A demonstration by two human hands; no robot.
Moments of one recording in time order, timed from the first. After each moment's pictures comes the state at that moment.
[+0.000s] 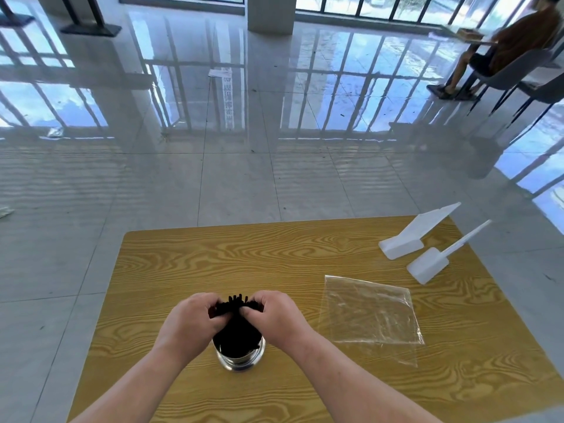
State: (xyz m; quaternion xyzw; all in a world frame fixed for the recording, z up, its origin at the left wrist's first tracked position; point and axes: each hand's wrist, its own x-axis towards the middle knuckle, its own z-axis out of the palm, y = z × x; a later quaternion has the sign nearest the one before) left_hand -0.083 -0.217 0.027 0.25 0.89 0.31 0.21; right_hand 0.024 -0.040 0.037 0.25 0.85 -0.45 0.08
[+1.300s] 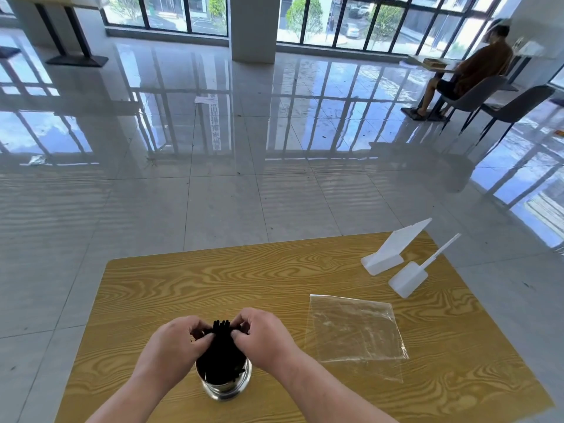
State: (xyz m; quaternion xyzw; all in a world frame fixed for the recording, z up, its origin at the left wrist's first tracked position) left_hand -0.084 -0.217 0.041 0.24 0.90 0.30 0.21; right_hand 0.032 -0.035 0.061 0.24 0.87 -0.43 0.06
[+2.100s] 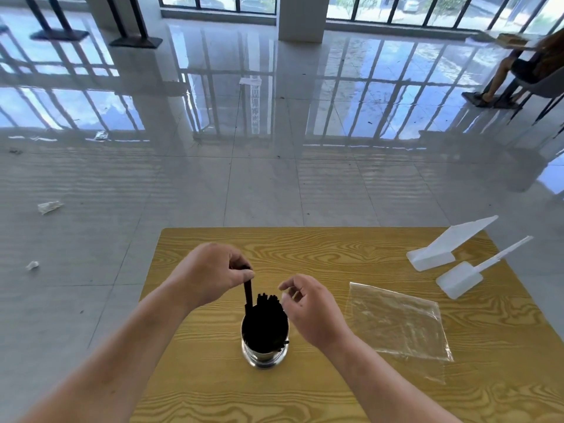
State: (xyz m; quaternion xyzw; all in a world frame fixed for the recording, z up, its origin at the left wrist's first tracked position) left_hand -0.133 -0.212 0.135 0.32 0.88 0.29 0.19; right_hand 0.033 -0.031 0.067 0.21 0.87 -0.44 -0.05
